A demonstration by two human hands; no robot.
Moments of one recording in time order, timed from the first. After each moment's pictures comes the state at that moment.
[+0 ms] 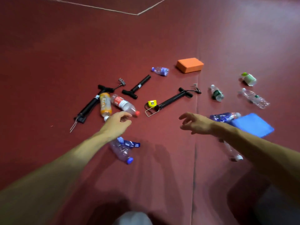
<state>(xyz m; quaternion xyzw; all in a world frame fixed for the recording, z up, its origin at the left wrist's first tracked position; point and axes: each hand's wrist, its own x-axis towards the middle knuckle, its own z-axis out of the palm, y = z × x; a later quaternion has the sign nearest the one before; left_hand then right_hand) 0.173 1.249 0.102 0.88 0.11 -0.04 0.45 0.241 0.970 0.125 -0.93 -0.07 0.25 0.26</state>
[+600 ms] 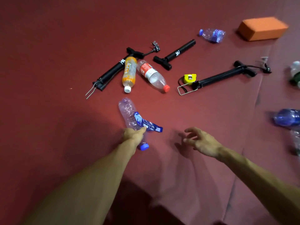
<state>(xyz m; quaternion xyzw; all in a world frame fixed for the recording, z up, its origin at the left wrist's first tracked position) 0.196 1.226 -0.110 0.68 0.54 -0.04 0.50 0.274 1.003 -0.090 -0.87 -0.11 0.35 0.33</state>
